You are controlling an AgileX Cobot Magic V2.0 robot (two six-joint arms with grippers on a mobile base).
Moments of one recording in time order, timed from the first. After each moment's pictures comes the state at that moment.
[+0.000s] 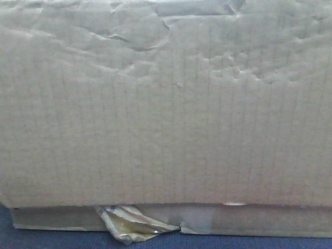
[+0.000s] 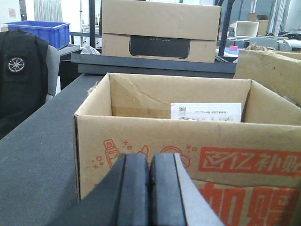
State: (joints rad) left arm 0.00 0.00 0.00 0.00 0.04 -0.03; right arm -0.02 0.00 0.00 0.08 0.09 -0.04
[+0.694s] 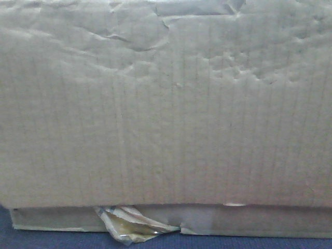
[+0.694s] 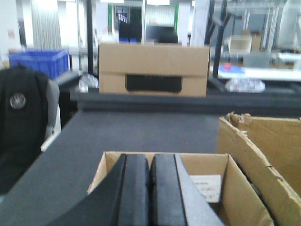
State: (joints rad) left arm 0.00 0.18 -0.48 0.01 0.35 -0.03; right arm -0.02 0.00 0.00 0.08 0.09 -0.04
